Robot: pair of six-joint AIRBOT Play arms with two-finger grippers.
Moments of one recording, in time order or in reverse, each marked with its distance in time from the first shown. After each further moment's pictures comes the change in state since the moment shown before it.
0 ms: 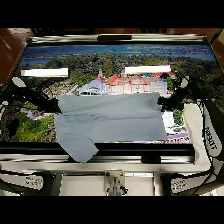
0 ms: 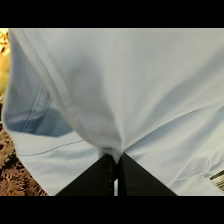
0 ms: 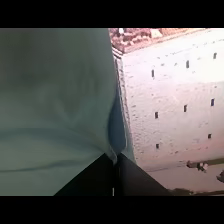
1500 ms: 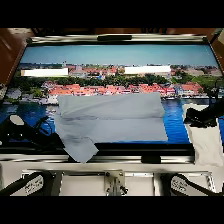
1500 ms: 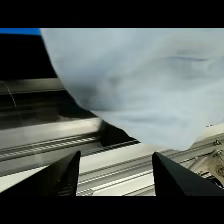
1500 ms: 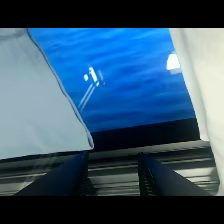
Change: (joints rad) left arm 0.079 0.462 -0.729 -0.006 -0.007 -0.110; right arm -0.351 0.360 -0.229 0.039 0.194 -0.235
